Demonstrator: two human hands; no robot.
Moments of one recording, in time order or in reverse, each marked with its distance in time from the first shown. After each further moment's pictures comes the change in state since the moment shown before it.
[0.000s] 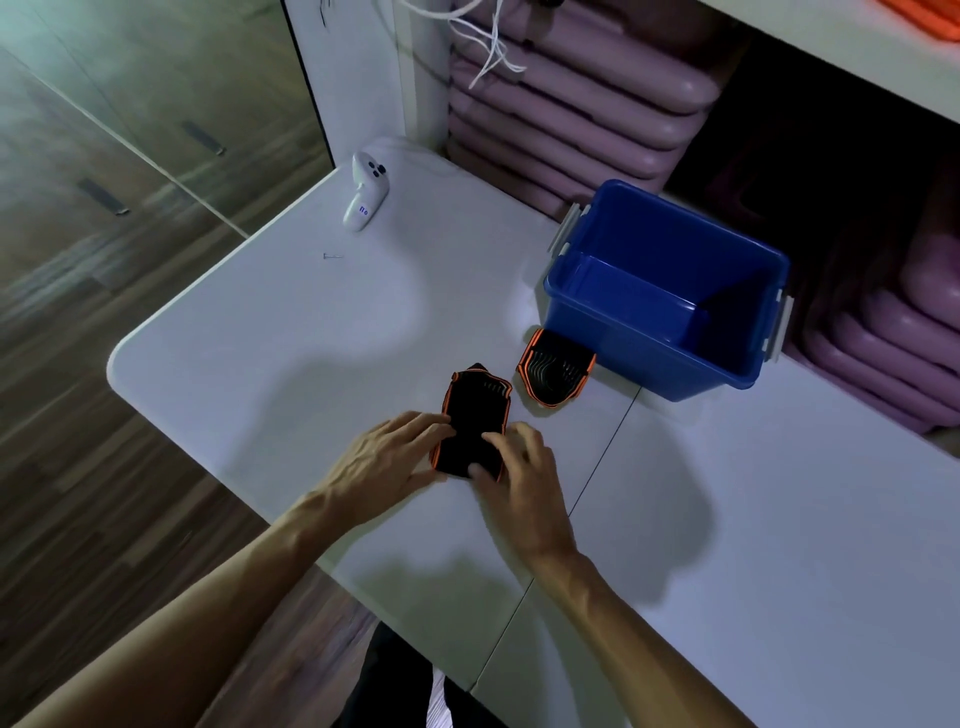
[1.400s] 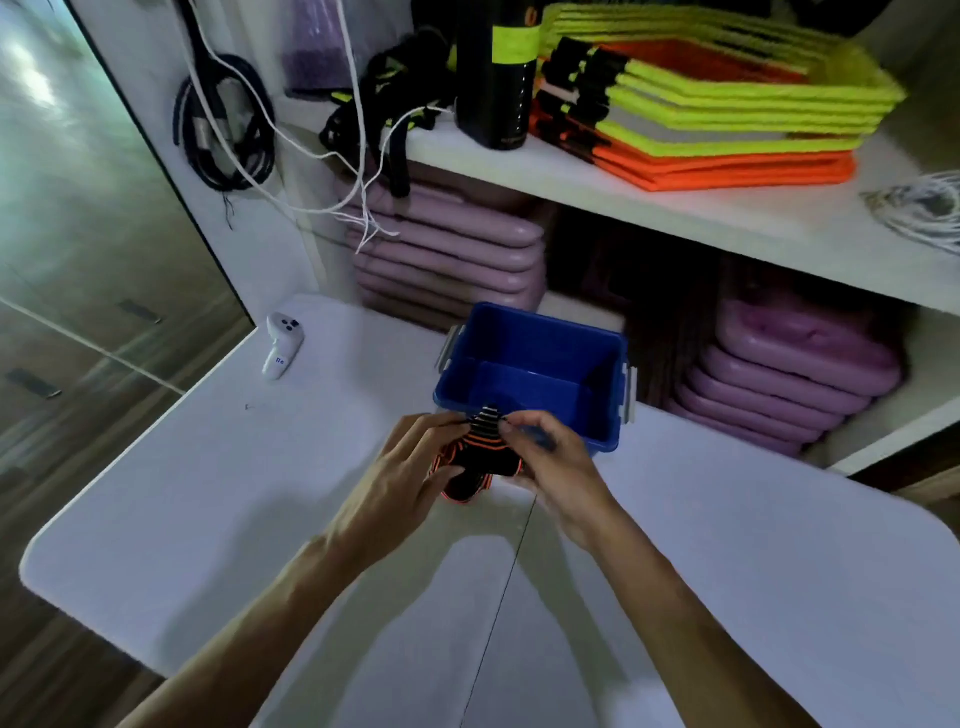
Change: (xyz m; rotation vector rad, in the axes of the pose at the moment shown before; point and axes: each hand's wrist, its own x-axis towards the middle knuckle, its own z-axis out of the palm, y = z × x) left_hand 0.118 0.105 -0.086 -0.203 0.298 0.174; right_hand 0.045 -0.023 -0.183 0.902 0.099 0.324
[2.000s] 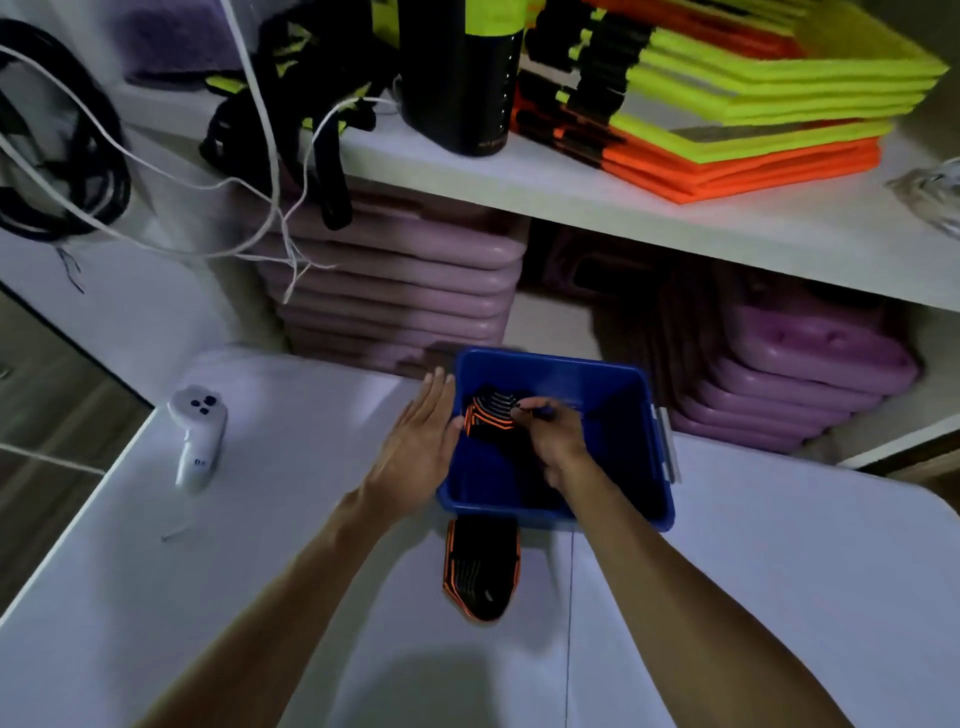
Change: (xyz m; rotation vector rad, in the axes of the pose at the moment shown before) left_hand 0.144 -0.159 0.072 -0.085 -0.260 -0.173; right_hand 0.214 0.027 -0.002 0.079 0.567 0.101
